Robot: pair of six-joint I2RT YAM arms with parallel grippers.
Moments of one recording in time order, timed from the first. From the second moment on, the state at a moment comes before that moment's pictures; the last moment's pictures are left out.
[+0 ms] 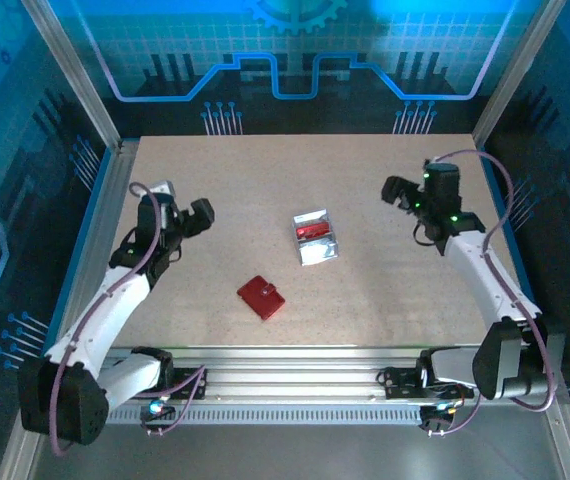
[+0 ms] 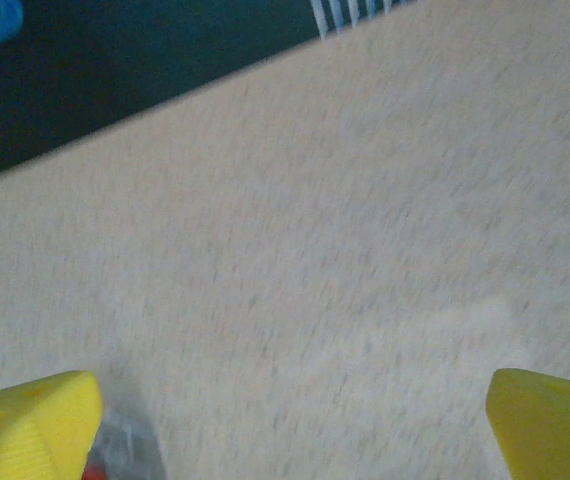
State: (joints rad) left arm -0.14 1.05 0.77 -0.33 -0.07 -0.56; right arm 0.12 1.28 1.02 -0.40 0.07 0.42
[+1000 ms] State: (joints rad) left arm -0.32 1.18 0.46 -0.30 0.42 -1.02; right arm 0.92 1.71 1.21 -0.59 -0.07 0.29
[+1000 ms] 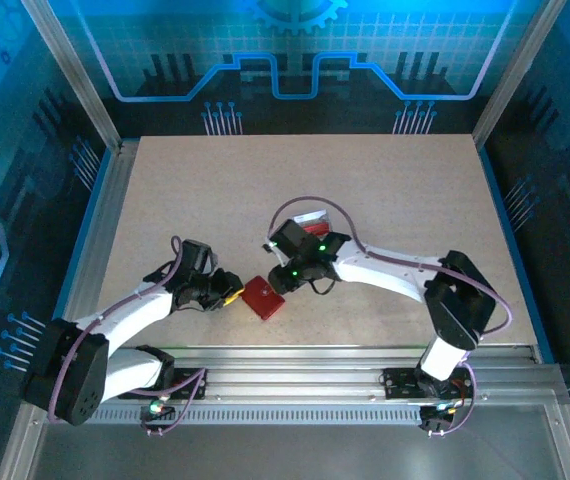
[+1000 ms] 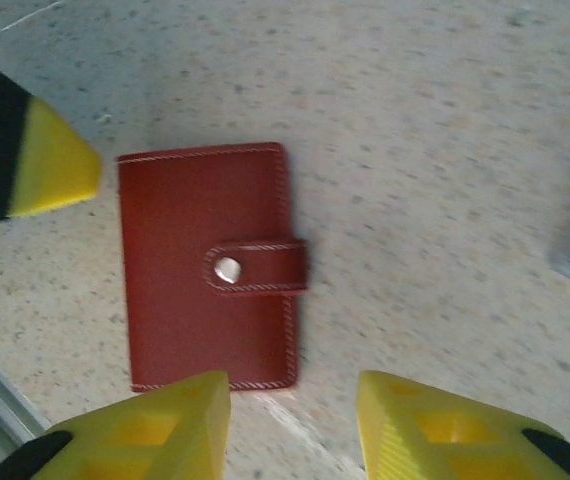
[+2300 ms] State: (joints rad) left arm -0.37 1.34 0.50 -0.29 0.33 -0.97; right arm 1.01 2.02 1.42 -0.66 0.06 0.21
